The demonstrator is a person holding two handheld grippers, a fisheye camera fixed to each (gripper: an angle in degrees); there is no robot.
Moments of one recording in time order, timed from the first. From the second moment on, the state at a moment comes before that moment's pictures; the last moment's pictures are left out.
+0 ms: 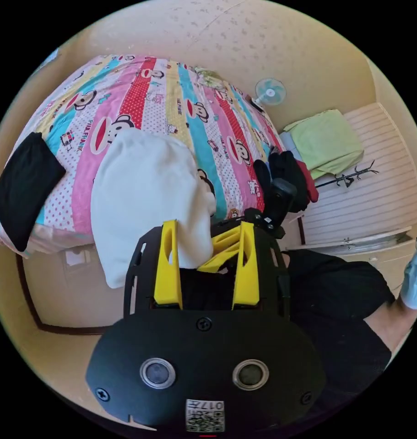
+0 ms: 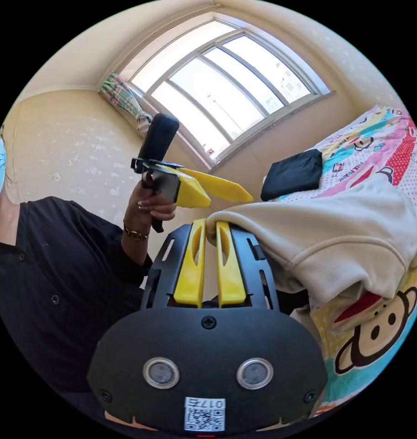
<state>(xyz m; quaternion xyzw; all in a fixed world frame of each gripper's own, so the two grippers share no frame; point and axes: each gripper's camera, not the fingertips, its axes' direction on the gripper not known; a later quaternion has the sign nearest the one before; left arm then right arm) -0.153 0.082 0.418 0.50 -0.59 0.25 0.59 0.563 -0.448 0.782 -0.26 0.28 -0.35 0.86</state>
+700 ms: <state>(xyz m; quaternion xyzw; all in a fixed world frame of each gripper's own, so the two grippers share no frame) -0.249 0.218 0.309 0.49 -0.17 0.45 0.72 0.636 -0.391 0.764 -0.19 0.38 -0.36 0.83</state>
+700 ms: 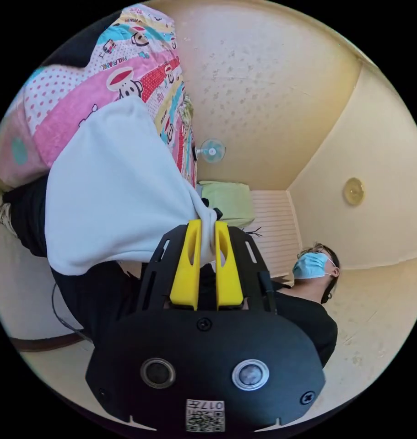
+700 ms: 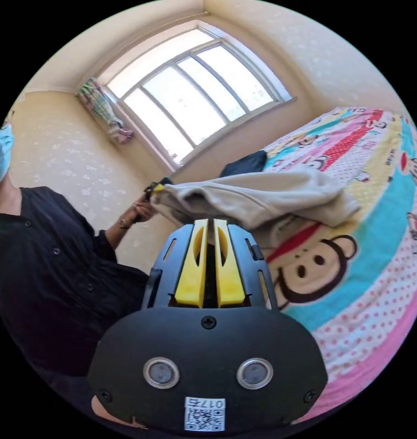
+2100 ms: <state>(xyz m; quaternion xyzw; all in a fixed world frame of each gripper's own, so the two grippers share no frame) -0.148 0.303 0.687 0.65 -0.23 0.71 0.16 0.273 -0.195 1.079 0.39 0.48 -0.68 0.41</state>
